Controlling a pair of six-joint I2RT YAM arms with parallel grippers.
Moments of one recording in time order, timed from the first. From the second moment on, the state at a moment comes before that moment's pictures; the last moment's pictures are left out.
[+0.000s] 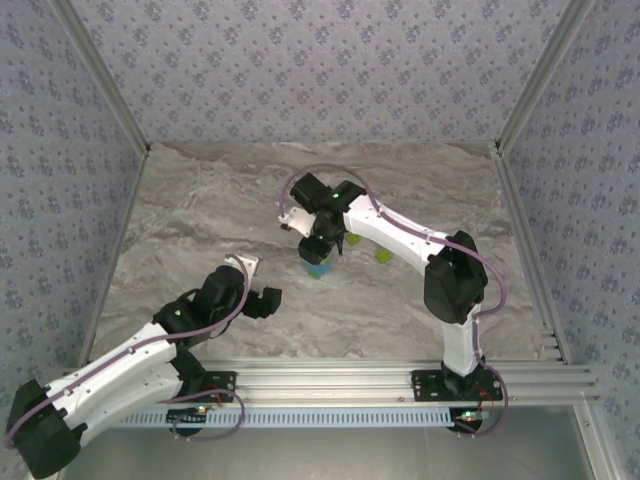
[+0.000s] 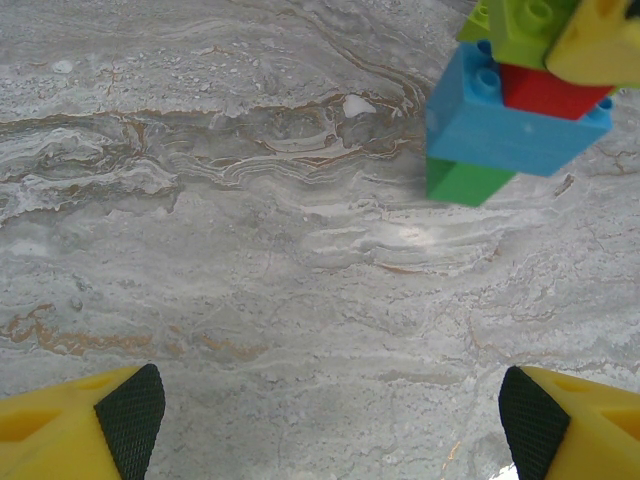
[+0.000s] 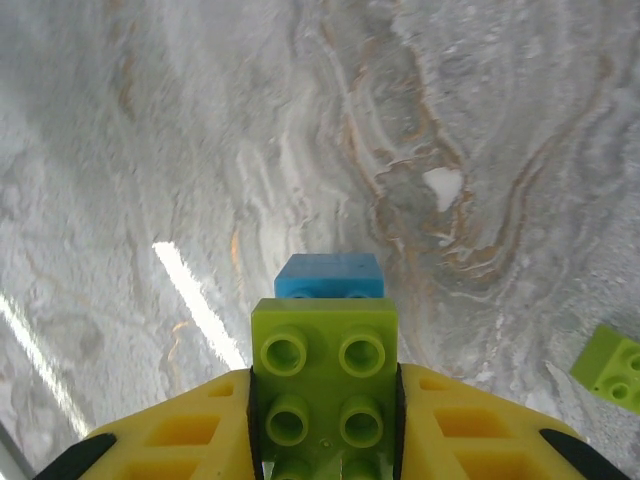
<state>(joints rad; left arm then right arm) -0.79 0.73 0.44 -0.40 -0.16 -0.38 0.81 1.94 1.74 -1.07 -0.13 -0.29</state>
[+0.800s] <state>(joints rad) -0.79 0.74 0.44 -0.40 -0.15 -0.38 0.82 1.94 1.72 -1.13 -0.20 -0.61</state>
